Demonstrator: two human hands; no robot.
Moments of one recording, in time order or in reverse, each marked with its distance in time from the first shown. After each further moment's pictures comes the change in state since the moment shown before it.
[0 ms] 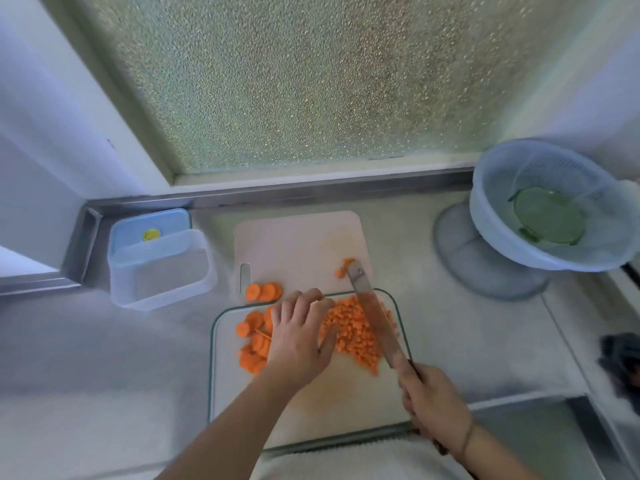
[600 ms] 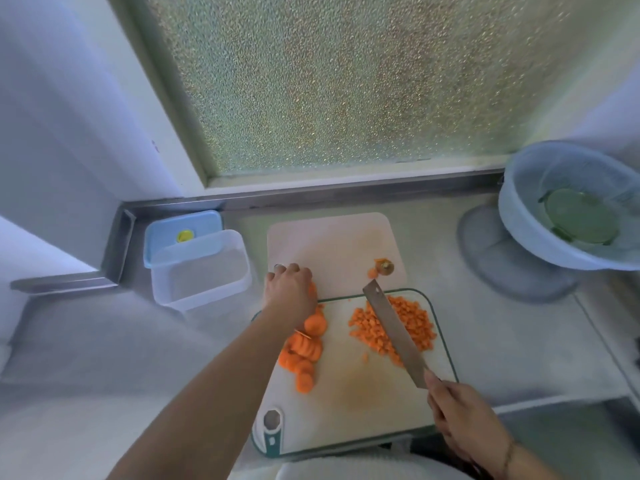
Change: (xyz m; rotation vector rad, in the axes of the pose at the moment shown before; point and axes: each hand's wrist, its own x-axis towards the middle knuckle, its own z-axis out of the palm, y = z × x) left_hand 0.067 -0.090 -0.028 0.380 -0.519 -0.352; right_hand -0.008 0.017 0.033 -0.108 0.032 -0.050
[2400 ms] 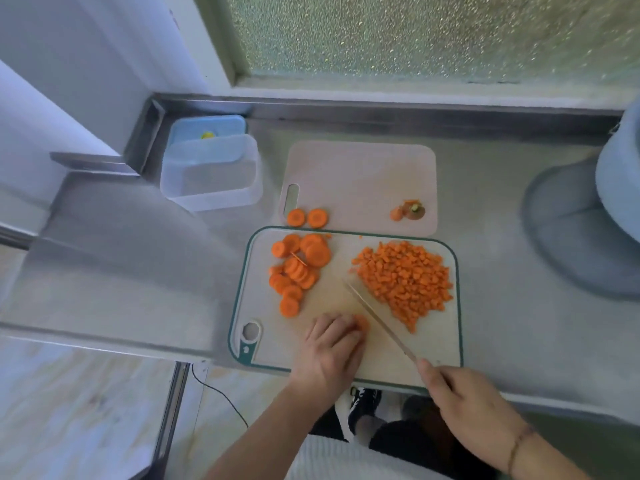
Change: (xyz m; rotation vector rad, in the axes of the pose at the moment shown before) left_hand -0.175 0.085 0.123 -0.436 0.570 0.299; right_hand 0.018 0.033 -0.040 -0.569 -0.254 -0.239
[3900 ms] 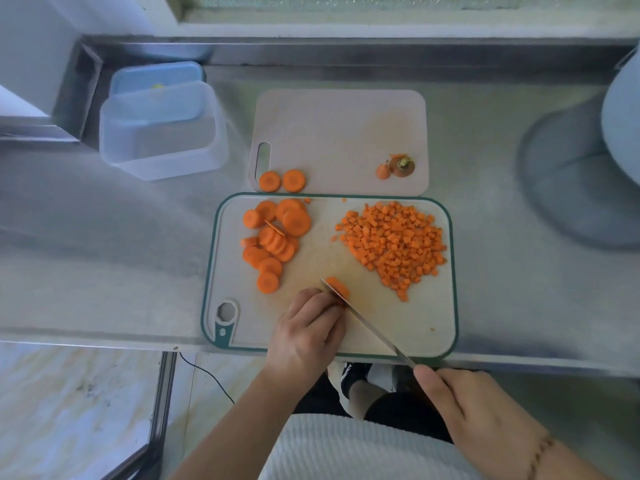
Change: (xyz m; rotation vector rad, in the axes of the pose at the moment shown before) left_hand -0.001 -0.002 -0.009 -0.027 0.017 -0.031; right_hand -0.030 -0.001 0.005 0.065 -0.098 -0.082
